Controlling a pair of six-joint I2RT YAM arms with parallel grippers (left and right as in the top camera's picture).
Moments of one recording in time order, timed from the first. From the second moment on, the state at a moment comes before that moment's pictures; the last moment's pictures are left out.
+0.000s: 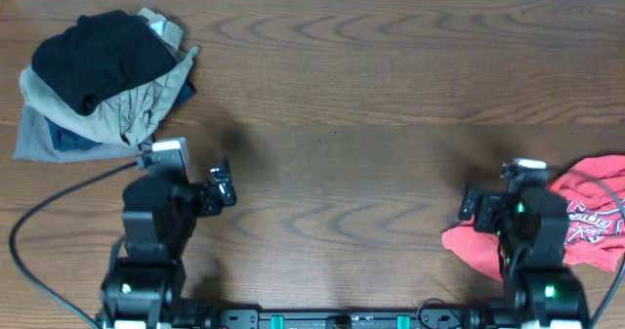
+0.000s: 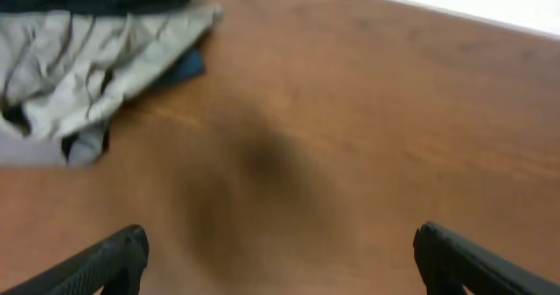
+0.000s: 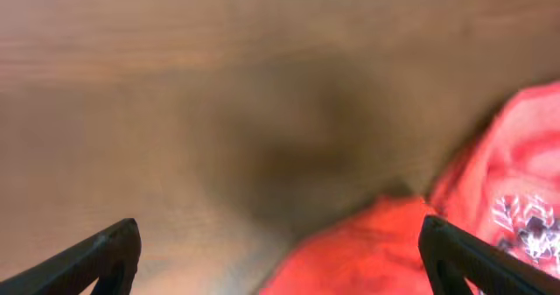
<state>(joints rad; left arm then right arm) -0.07 0.65 0.61 -0.55 0.03 -0.25 -0.03 0.63 0.50 -0.63 0.11 0.10</state>
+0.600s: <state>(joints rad) -0.07 0.75 0.69 -0.64 0.04 -0.25 -0.10 1.33 0.64 -0.71 0.16 0.22</state>
